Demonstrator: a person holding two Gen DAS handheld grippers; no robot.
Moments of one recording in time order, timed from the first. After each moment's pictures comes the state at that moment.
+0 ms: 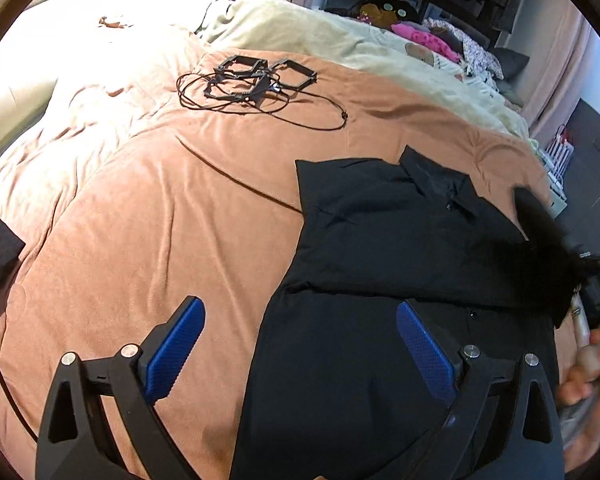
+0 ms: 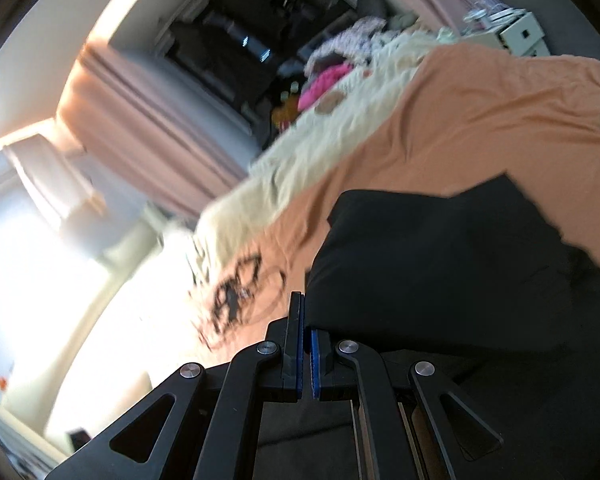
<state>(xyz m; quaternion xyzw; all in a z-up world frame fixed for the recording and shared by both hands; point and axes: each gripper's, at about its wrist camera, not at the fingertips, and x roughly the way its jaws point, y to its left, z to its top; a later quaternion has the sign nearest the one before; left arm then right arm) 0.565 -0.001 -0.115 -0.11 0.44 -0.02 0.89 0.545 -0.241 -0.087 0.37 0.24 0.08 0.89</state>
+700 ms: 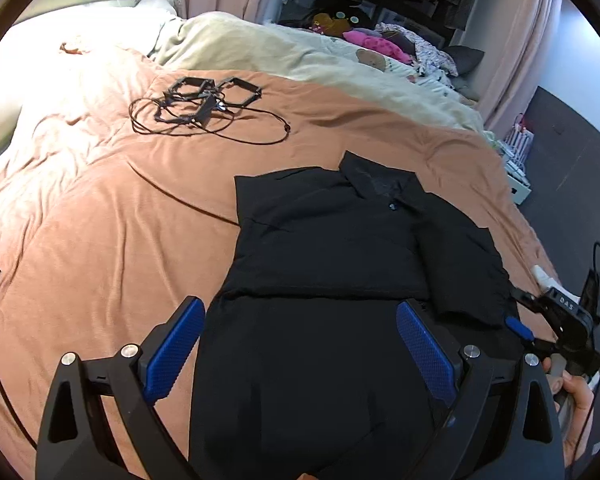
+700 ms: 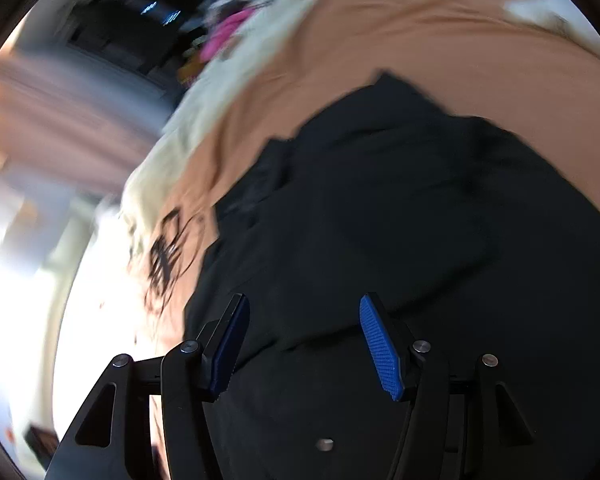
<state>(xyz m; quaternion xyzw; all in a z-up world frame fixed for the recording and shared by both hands) 0.554 -0.042 -0.095 -0.09 0.41 -0.08 0.91 0.504 -0.282 -0.152 0.45 0.38 -0.03 0.81</state>
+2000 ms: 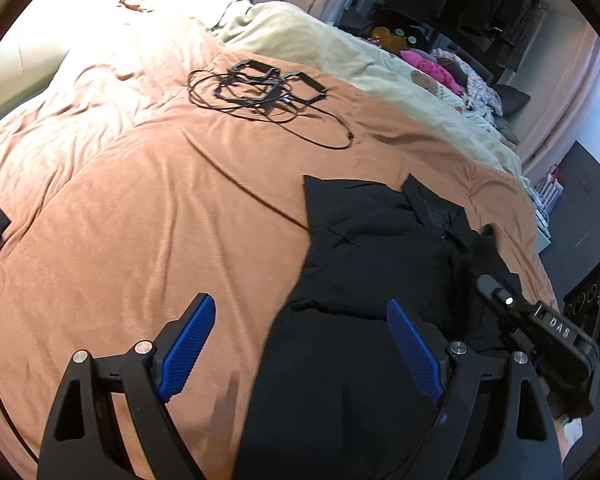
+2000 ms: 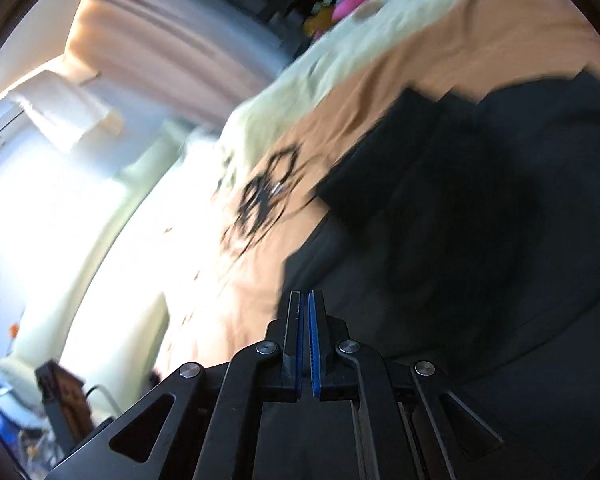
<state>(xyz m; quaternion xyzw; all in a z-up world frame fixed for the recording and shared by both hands) 0.568 0.031 -0.130 -0.18 0.41 -0.02 0.89 0.591 -0.114 -0.132 0.35 0.35 0.20 0.84</state>
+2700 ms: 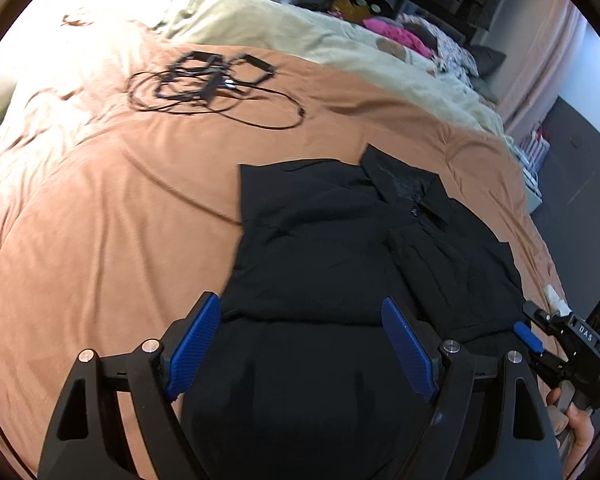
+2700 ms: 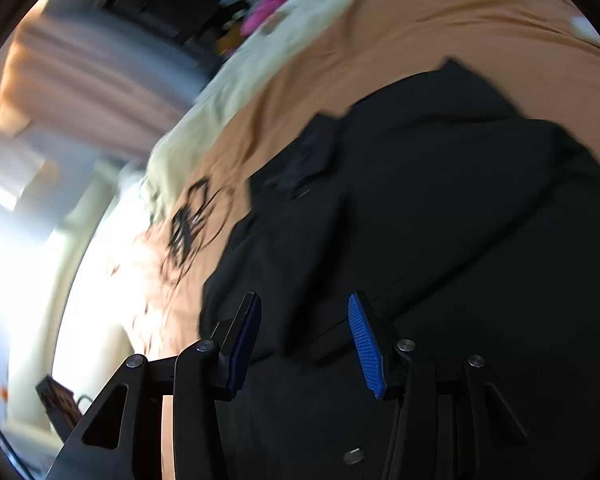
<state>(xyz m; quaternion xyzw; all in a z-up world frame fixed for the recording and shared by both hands) 0.618 -0.045 -0.125 -0.12 0.44 -0.08 0.89 0.546 -0.248 -0.146 0.41 0.38 0.04 0.83</state>
